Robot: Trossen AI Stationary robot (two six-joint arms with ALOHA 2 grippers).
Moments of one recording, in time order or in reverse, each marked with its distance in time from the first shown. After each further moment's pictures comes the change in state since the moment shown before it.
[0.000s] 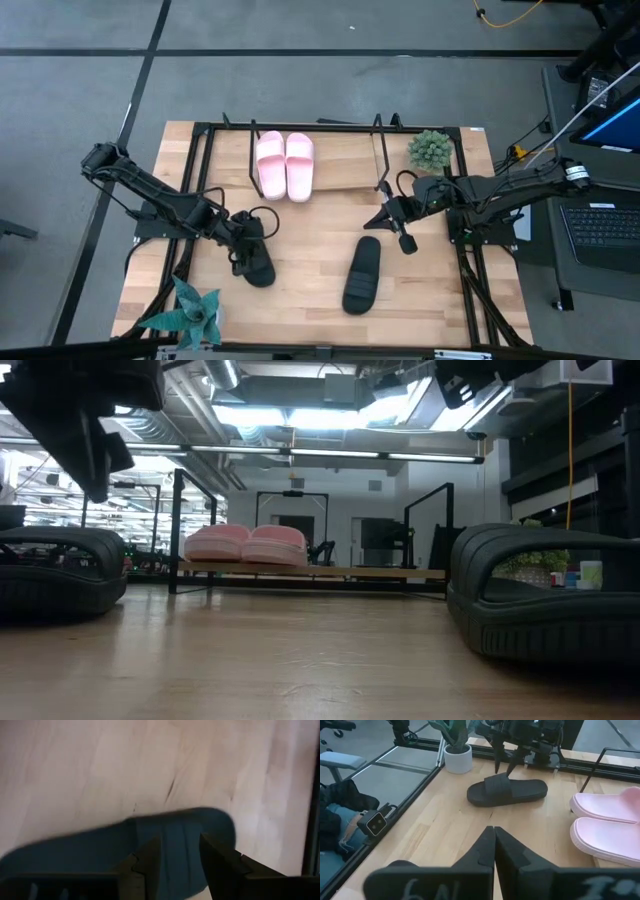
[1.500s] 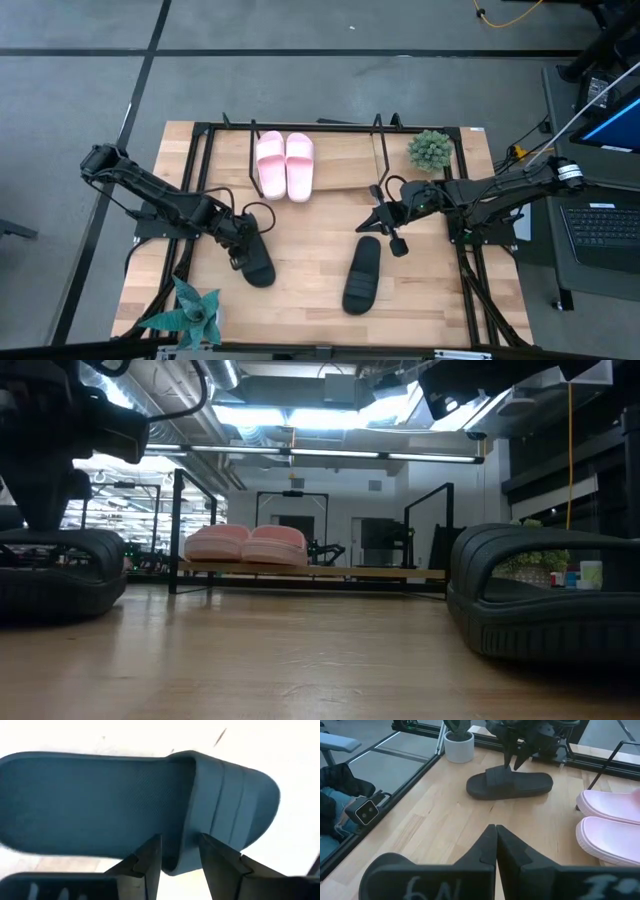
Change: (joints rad) left arm 0.060 0.004 -0.063 -0.104 0.139 -0.198; right arm 0.000 0.096 0.000 0.066 -0.001 -0.057
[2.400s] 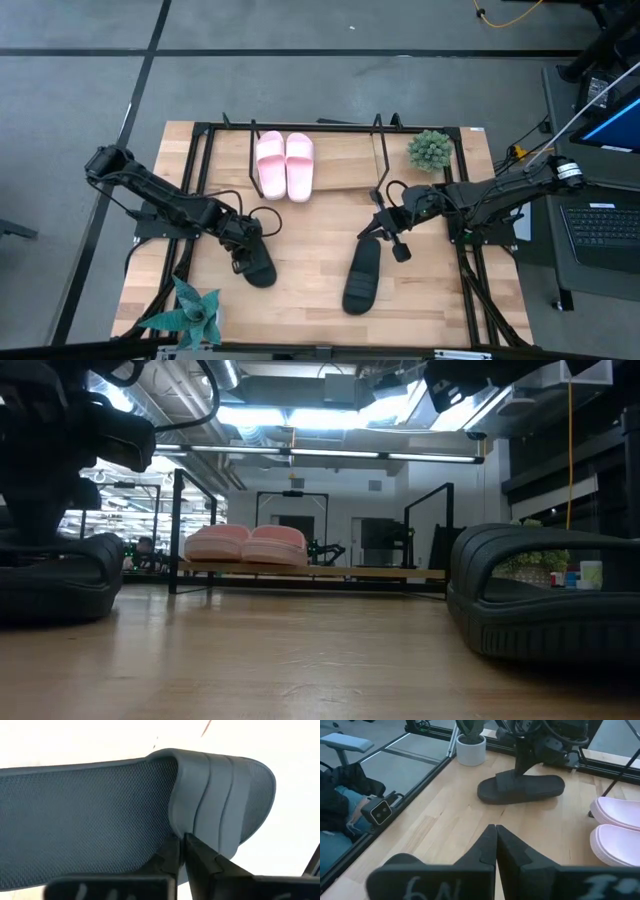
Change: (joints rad) left arm 0.002 0.079 0.002 0.064 0.071 0.080; right arm 0.047 0.000 0.000 0.010 0.000 0.005
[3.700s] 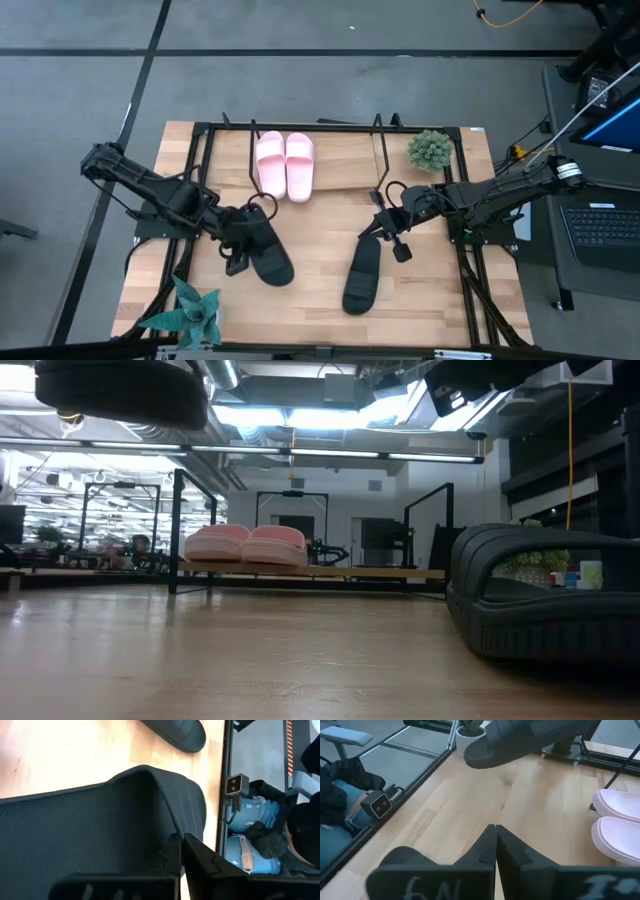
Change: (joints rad) left arm -0.049 -0.088 0.428 -0.155 -0.112 0.131; right arm 0.002 0.000 0.001 -0.034 0.001 0.001
